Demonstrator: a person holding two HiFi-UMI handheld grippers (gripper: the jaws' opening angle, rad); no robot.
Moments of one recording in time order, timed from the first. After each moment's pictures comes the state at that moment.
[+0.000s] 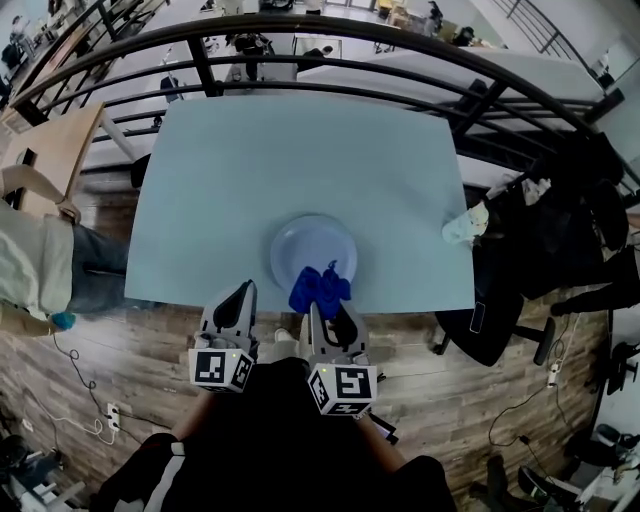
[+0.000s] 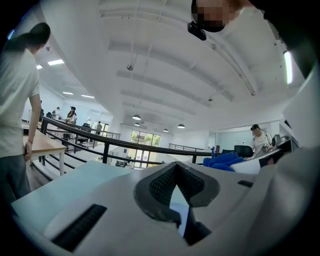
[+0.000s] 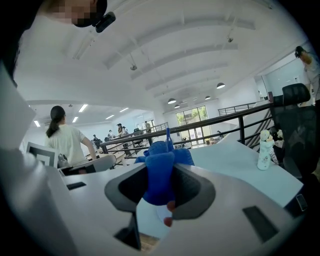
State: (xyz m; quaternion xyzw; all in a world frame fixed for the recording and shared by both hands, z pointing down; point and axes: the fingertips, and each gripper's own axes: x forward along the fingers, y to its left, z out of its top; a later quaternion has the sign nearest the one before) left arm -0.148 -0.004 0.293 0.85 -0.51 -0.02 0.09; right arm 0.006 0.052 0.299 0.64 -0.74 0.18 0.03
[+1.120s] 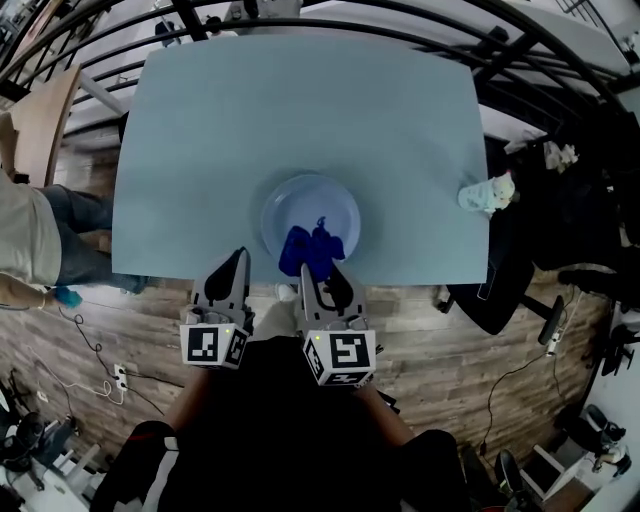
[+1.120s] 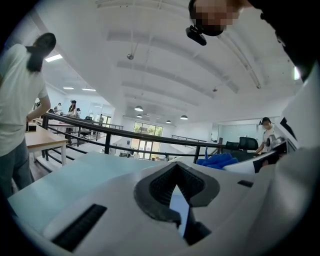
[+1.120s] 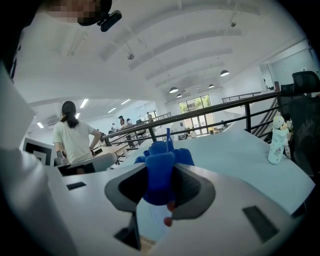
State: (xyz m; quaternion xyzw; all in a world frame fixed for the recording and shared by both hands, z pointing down) left arm -0.129 -0.043 0.337 0.84 -0.52 0.03 0.12; right arm 0.015 -0.001 0.348 0.61 -0.75 0.23 0.07
